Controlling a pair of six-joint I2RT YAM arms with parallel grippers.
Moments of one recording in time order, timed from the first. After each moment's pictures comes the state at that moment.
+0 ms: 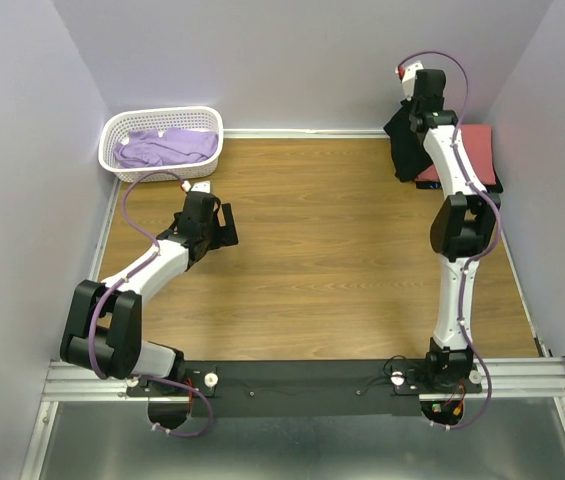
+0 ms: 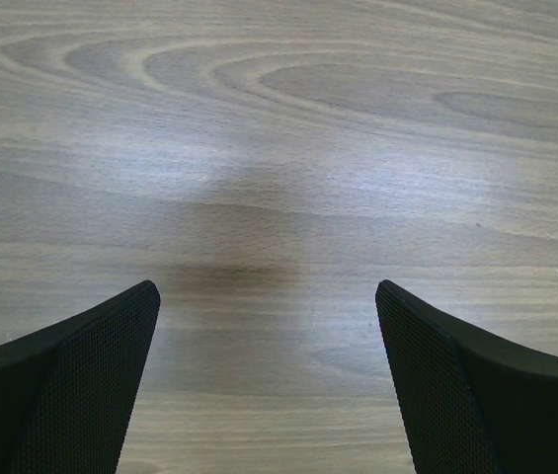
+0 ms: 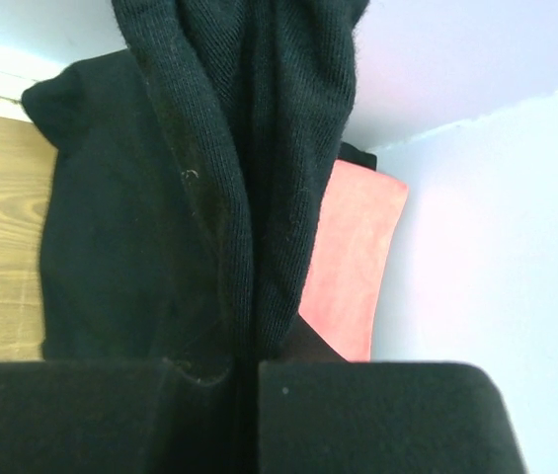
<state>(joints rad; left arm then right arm) -0.28 1.39 0.78 -0.17 -0.15 -0.39 0.06 2.35 2.33 -0.49 0.38 -0.54</state>
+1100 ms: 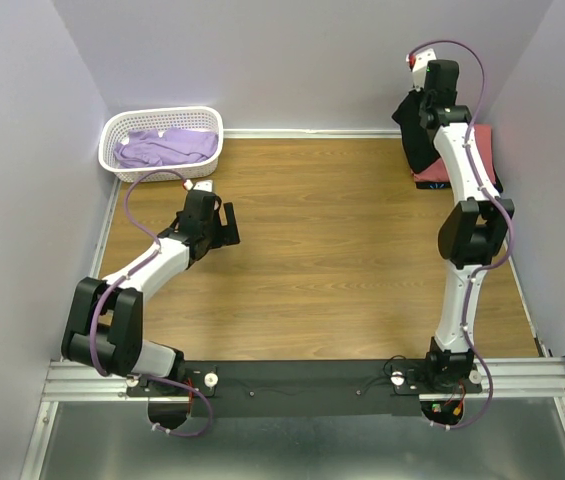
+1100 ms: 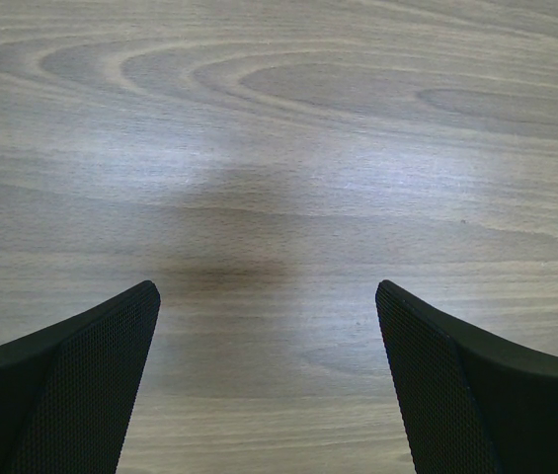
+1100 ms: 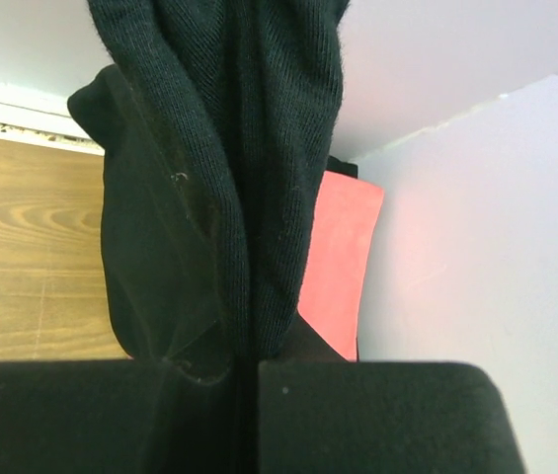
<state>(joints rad) -0.28 1.41 0.79 -0.17 -0.12 -0.39 0.05 2.22 2.27 -0.49 0.34 -0.49</state>
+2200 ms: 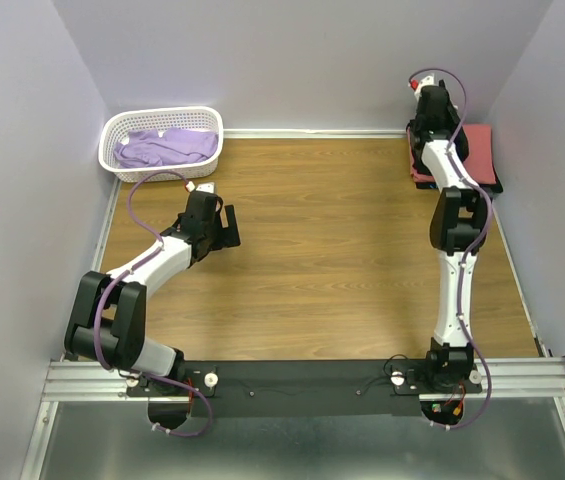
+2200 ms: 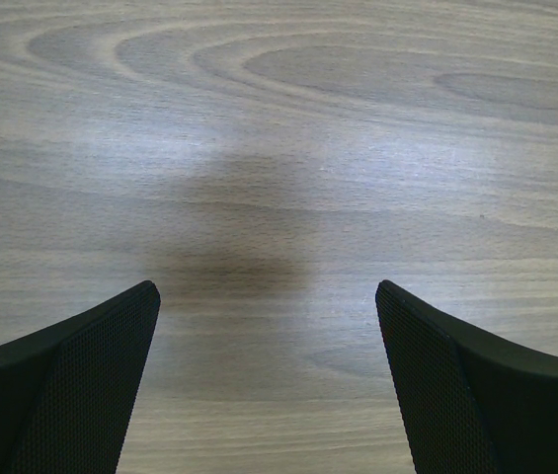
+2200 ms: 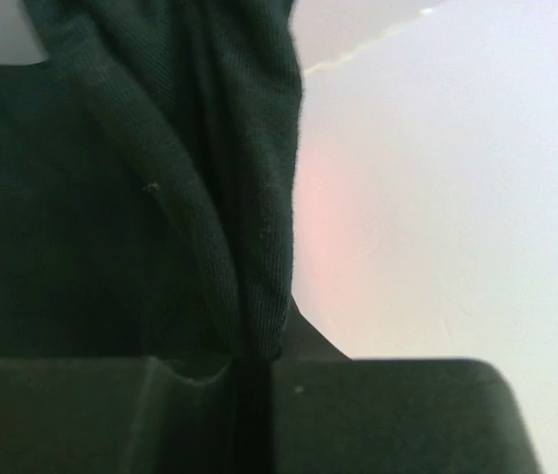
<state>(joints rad) -0.28 1.44 0.79 -0.17 -0.12 -0.38 0.01 2.48 2.26 -0.11 0.68 -0.72</state>
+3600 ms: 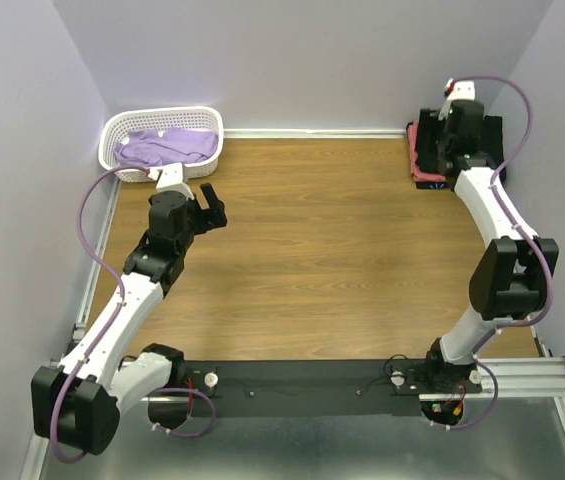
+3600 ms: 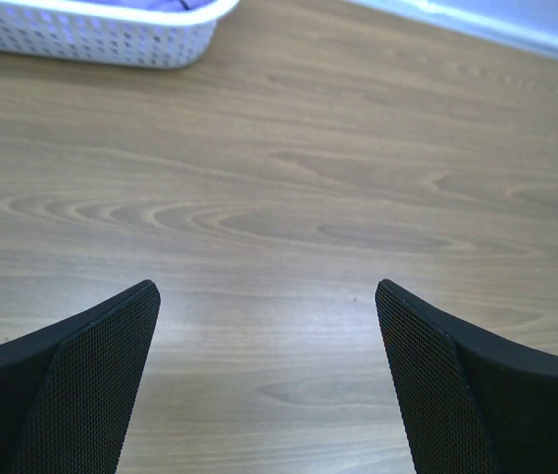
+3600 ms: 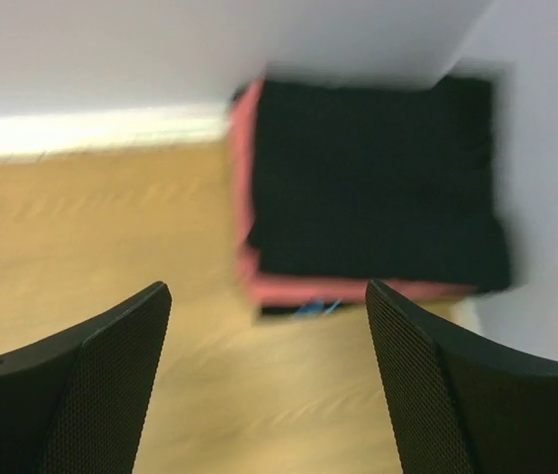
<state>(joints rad) -0.28 1.01 0.77 -0.13 -0.17 -0.38 0.01 1.72 1.54 -0.13 0.24 -0.10</state>
